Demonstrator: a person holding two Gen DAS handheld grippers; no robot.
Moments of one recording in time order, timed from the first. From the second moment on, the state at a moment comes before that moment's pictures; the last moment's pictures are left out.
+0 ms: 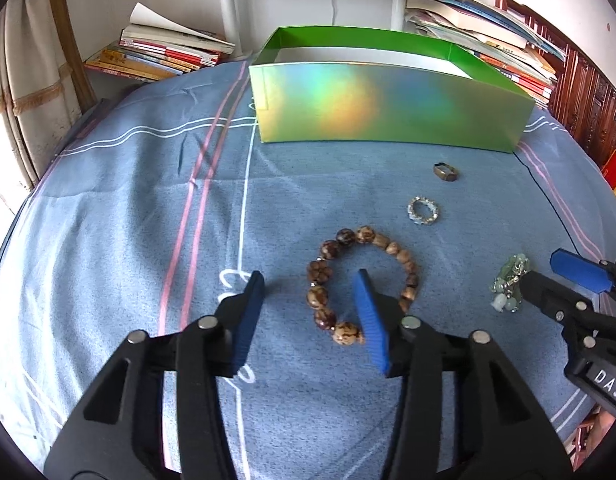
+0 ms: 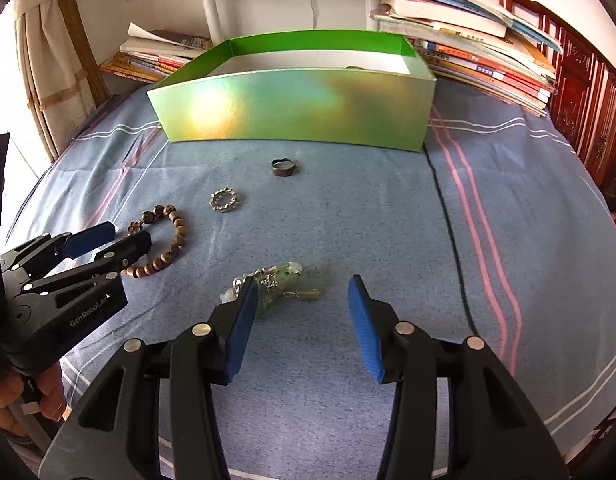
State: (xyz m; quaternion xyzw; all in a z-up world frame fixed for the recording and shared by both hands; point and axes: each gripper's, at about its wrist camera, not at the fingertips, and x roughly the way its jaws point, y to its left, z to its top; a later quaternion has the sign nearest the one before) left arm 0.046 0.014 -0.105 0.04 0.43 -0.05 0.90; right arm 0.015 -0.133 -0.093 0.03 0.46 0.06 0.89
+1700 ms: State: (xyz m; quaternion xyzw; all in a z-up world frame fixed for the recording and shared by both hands) left arm 0.020 0.011 -0.082 0.03 0.40 -0.07 0.91; right arm 0.015 -0.118 -0.071 0.00 0.43 0.06 0.90
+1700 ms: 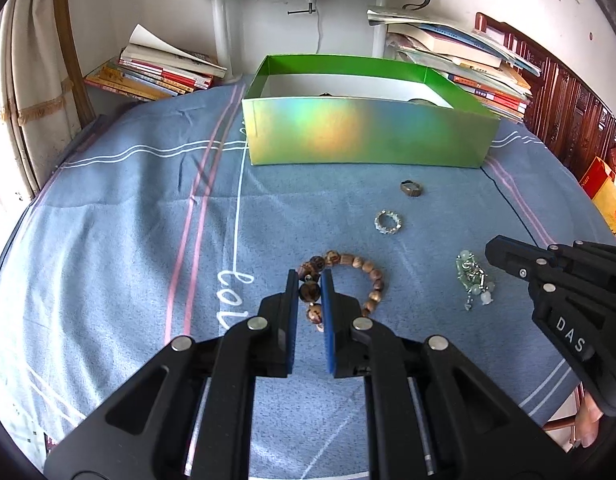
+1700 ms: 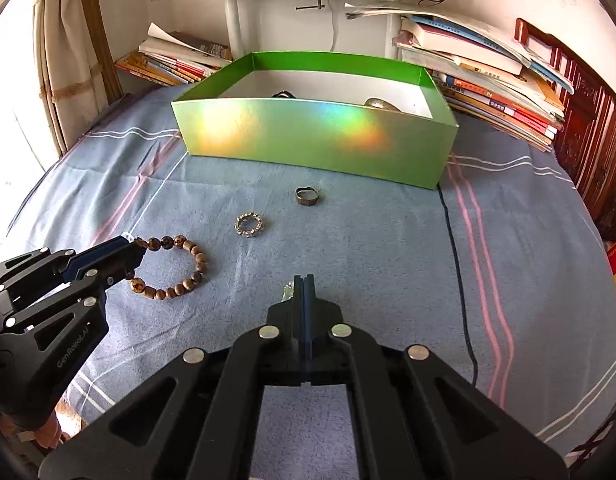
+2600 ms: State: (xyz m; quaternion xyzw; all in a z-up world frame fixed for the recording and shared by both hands) left arm 0.024 0.014 -0.072 0.03 0.40 -0.07 0.92; right arm 0.029 -0.115 -0.098 0.00 0.47 0.08 0.88
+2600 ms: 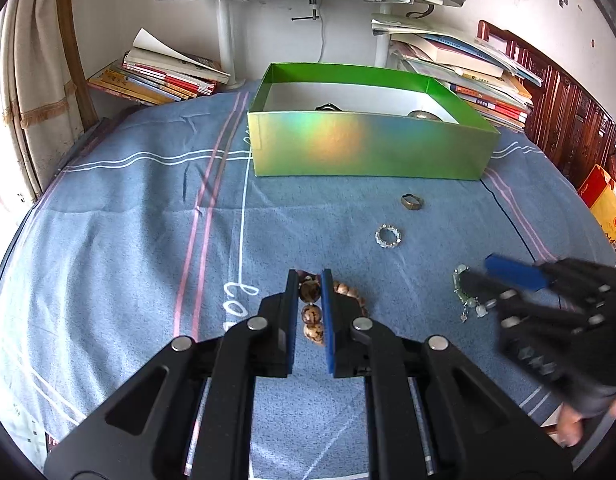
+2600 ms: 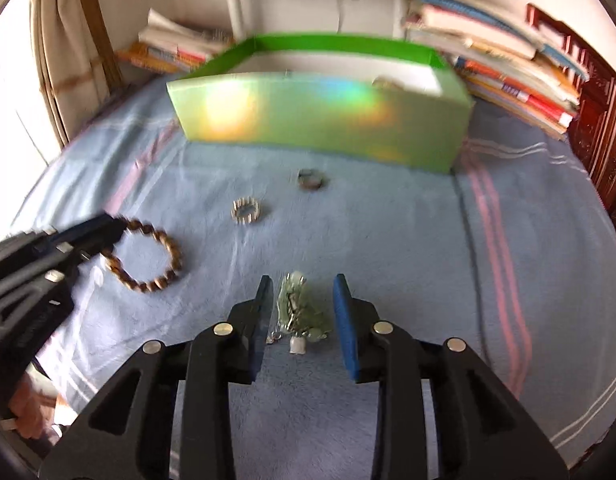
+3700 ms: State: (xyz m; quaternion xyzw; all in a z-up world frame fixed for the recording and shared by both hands) left arm 0.219 -0.008 -0.016 0.05 0.39 -0.09 0.92; right arm 0.194 -0.141 -0.039 0.04 0.43 0.07 0.90
